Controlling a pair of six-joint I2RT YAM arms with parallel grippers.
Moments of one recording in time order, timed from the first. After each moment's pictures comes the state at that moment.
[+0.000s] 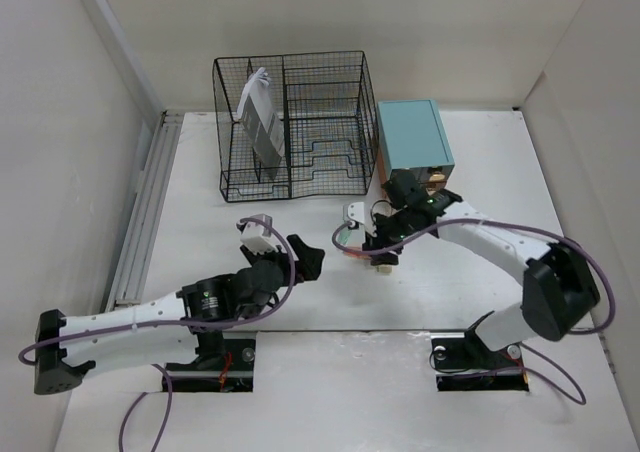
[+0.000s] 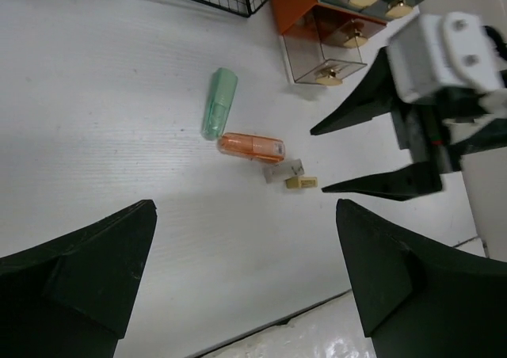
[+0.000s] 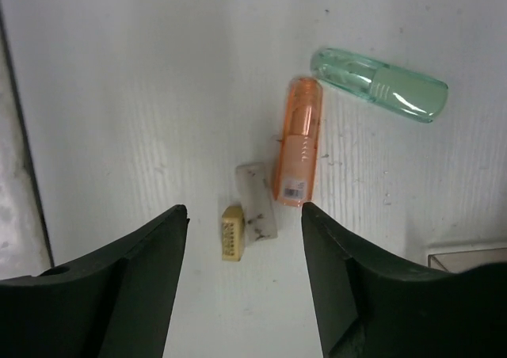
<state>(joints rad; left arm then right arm) -1.26 0.70 0.52 -0.28 -0.74 -0.98 0.61 1.43 1.02 -0.69 -0.54 -0.80</state>
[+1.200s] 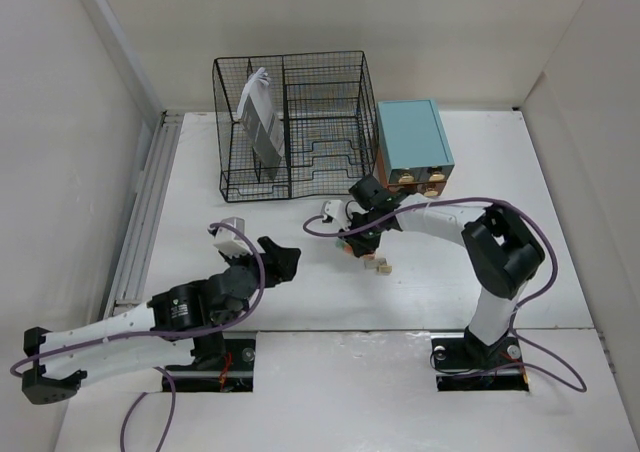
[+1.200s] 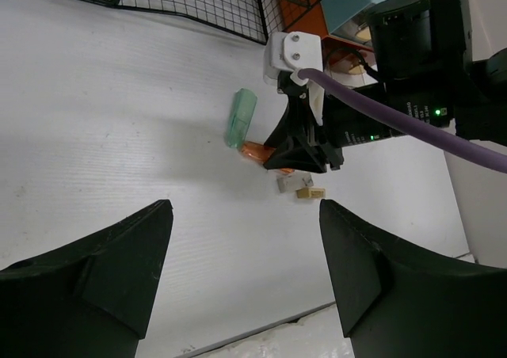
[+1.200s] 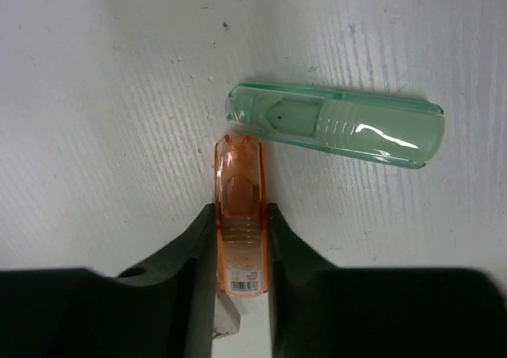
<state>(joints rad) -1.26 0.50 0.54 -0.48 -0.80 -0.98 0.69 1.80 1.13 -0.51 -0.32 -0.55</state>
